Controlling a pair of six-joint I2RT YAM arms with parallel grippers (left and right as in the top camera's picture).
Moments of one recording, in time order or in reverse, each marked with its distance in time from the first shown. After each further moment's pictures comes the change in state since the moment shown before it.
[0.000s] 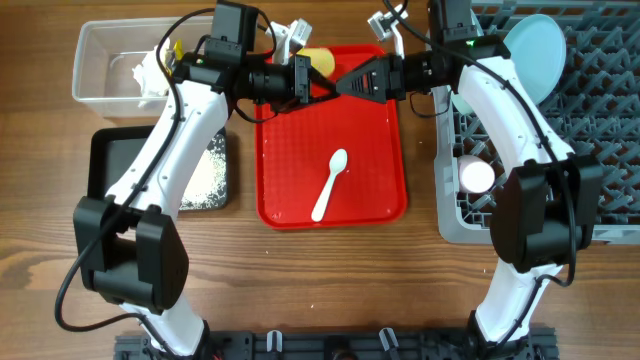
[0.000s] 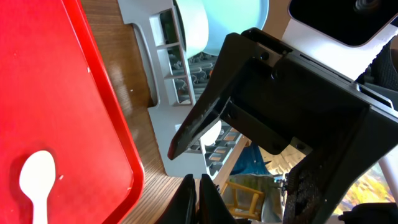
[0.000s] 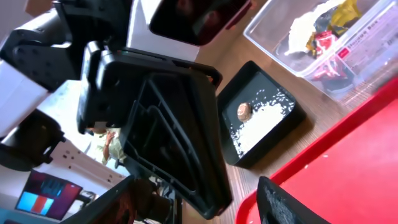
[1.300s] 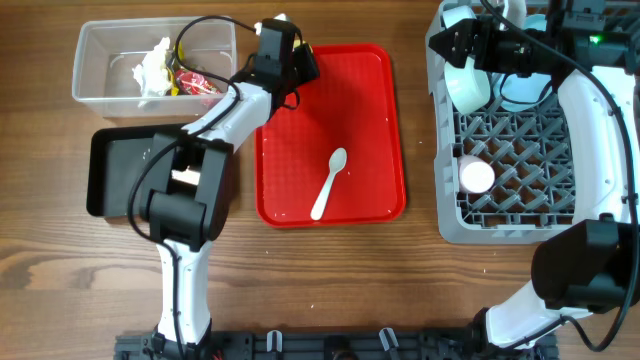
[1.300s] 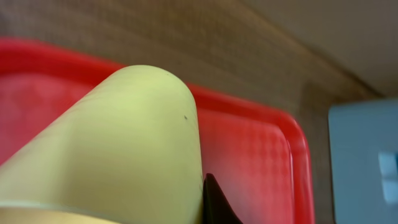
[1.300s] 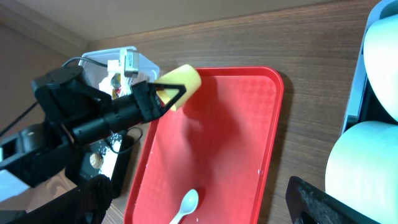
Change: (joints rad) left arm -0.056 0.388 0.016 0.573 -0.832 -0.225; right arm -0.279 -0.225 0.050 -0.116 0.658 0.205
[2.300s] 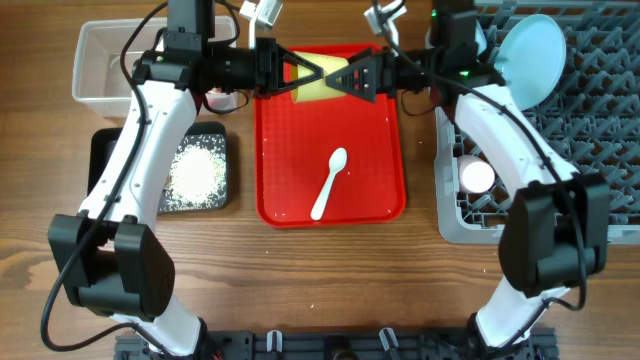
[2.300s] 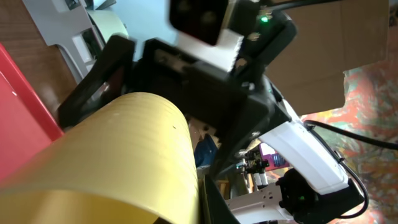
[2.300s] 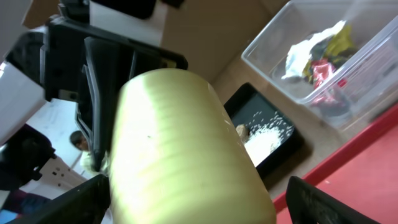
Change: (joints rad) left arm 0.170 -0.439 -0.010 -0.510 1.141 0.243; right arm 0.320 0.103 -0.298 0.787 -0.605 0.294
